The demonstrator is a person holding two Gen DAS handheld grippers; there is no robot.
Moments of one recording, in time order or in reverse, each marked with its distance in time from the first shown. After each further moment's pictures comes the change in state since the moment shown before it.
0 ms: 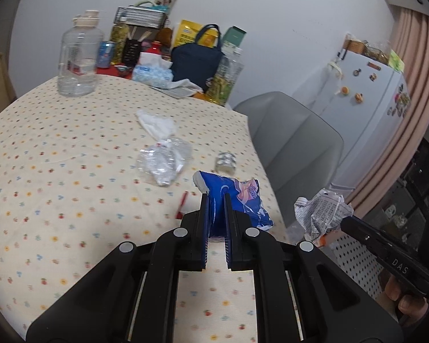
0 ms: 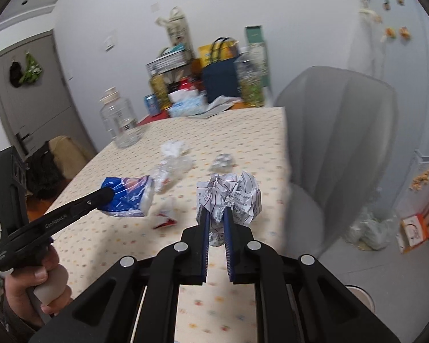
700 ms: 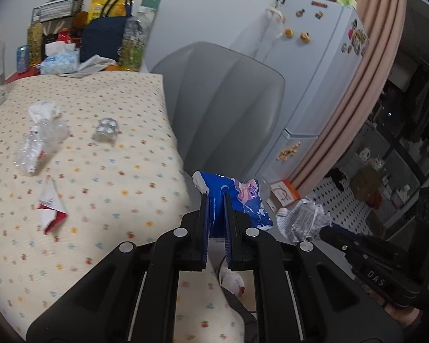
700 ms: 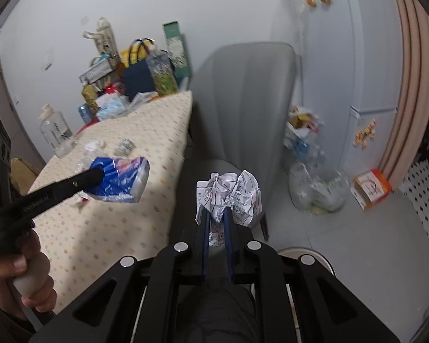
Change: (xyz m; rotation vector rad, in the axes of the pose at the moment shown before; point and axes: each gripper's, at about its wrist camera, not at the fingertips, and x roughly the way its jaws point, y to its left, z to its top) left arm 0.074 -0.143 -0.041 0.217 0.182 -0.180; right arm -0.038 -0.129 -0.064 0.192 0.060 -0.213
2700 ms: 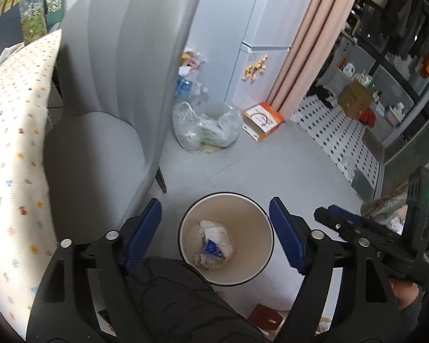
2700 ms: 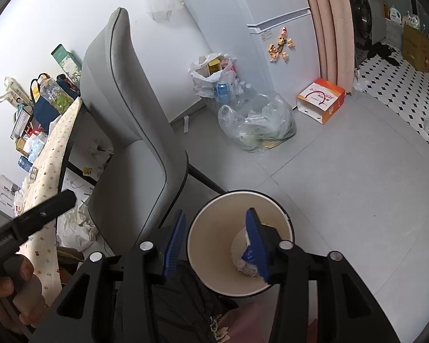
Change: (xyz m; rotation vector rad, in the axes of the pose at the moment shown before) left arm 0.130 -0.132 -0.058 0.232 0.319 -0.052; right arm 0.034 -0.204 -0.093 0.426 0.112 -0.112
